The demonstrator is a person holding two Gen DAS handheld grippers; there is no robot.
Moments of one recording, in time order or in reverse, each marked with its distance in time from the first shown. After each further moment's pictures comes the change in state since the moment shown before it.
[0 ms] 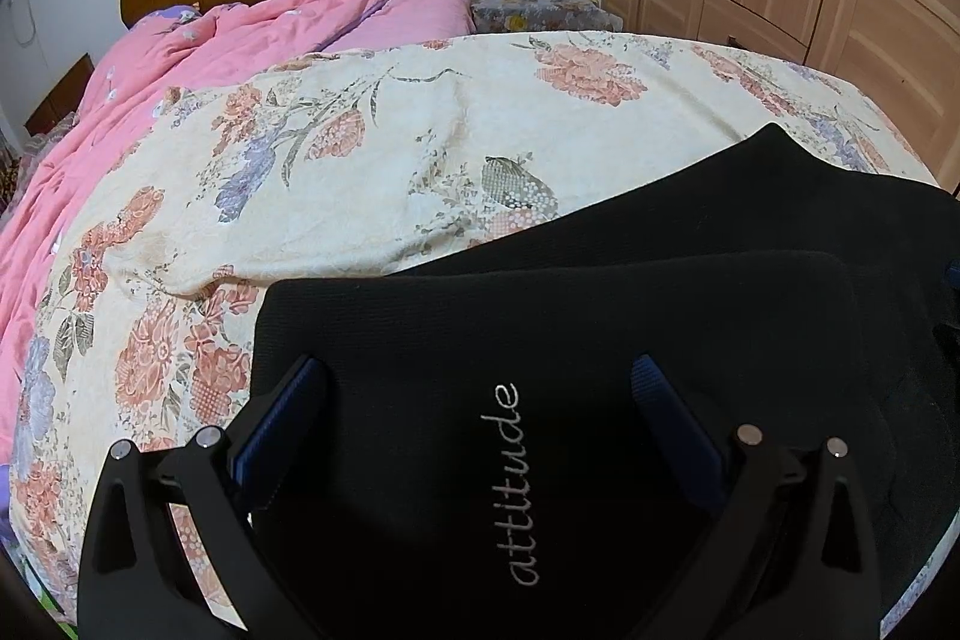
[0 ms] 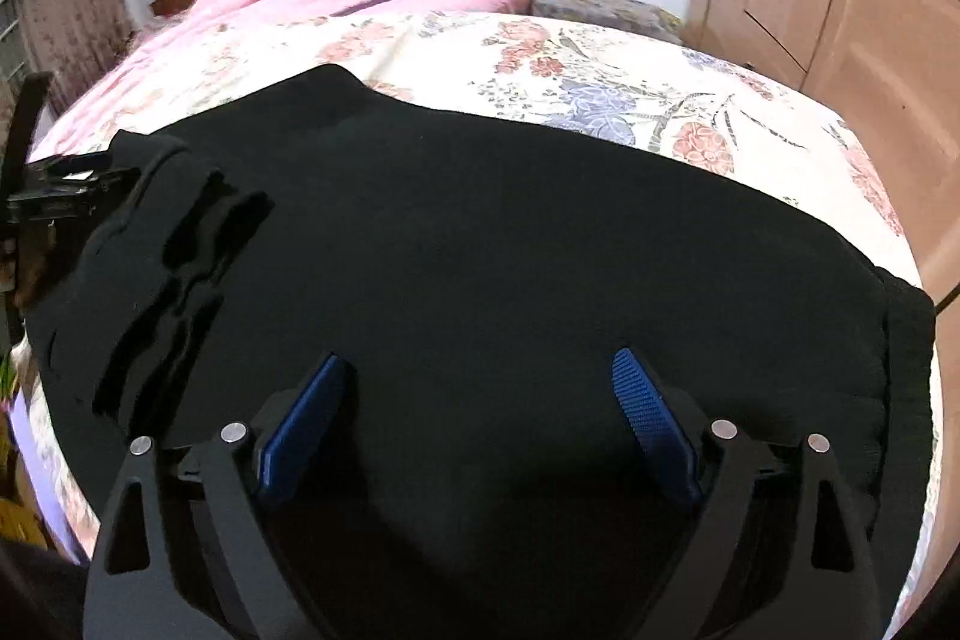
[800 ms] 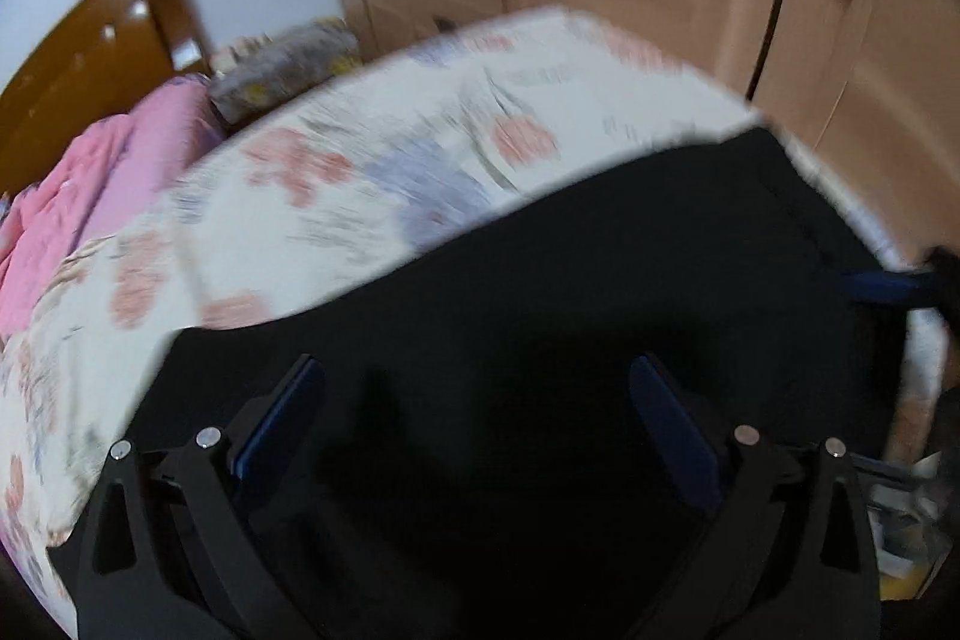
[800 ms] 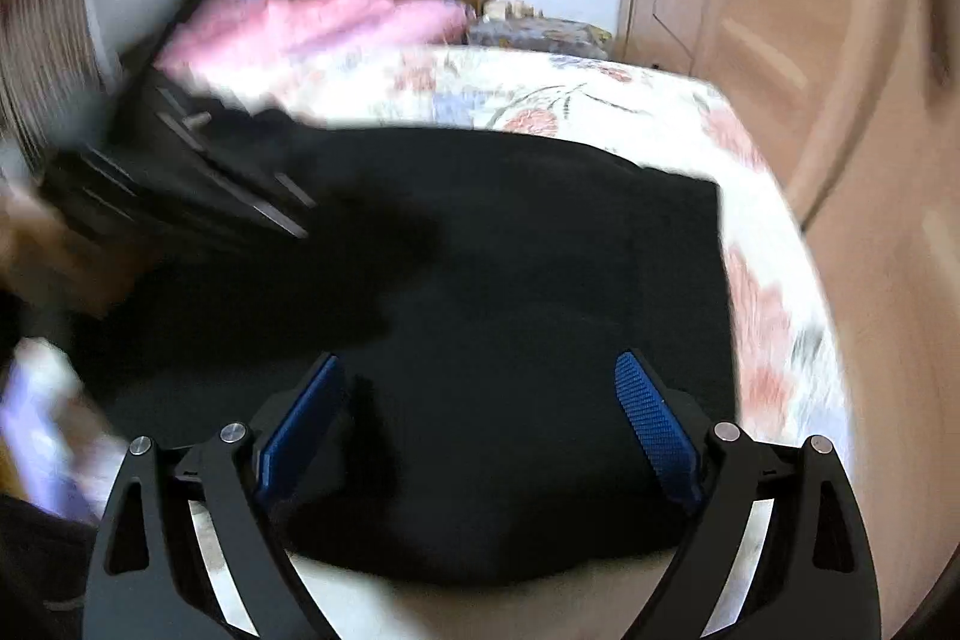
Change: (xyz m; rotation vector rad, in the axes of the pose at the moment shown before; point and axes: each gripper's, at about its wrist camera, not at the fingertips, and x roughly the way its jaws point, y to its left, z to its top) left arm -0.008 -0.304 0.057 0.448 0.026 -0.272; right arm -0.098 -0.077 -0.074 0.184 -0.112 -0.022
